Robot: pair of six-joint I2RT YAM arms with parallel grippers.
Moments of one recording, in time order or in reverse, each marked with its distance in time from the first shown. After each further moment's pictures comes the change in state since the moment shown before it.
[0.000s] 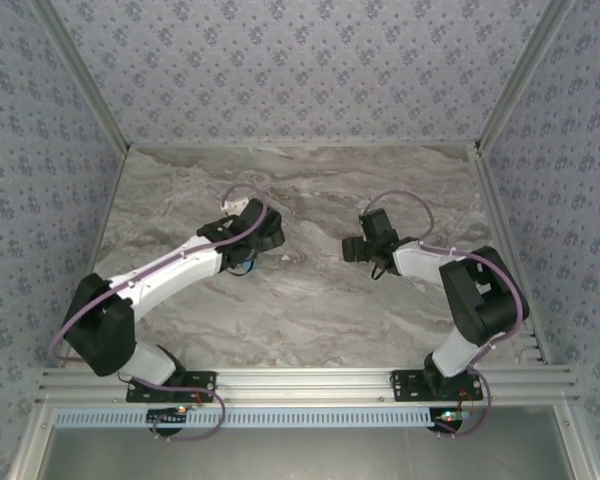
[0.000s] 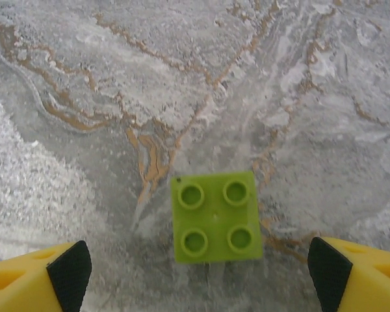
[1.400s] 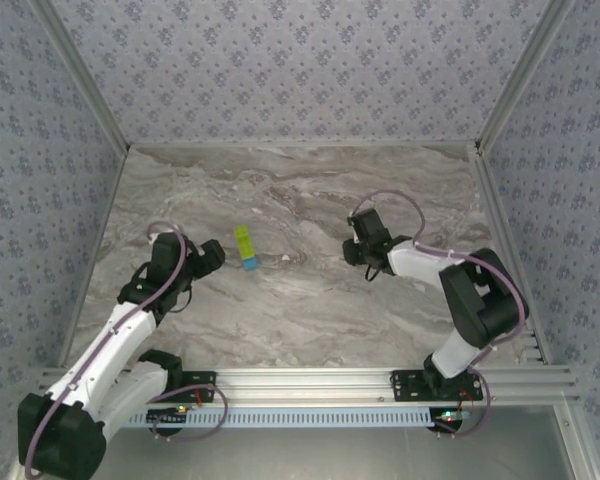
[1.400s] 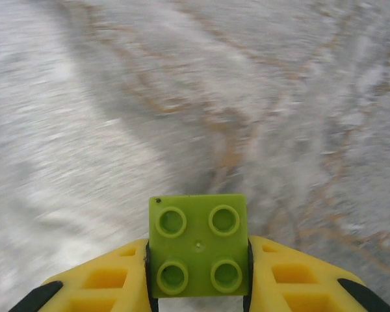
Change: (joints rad) left arm 0.438 -0.605 -0.513 0.154 0.271 0.243; right arm 0.088 -0.048 0.027 -0.080 -0.059 -0.024
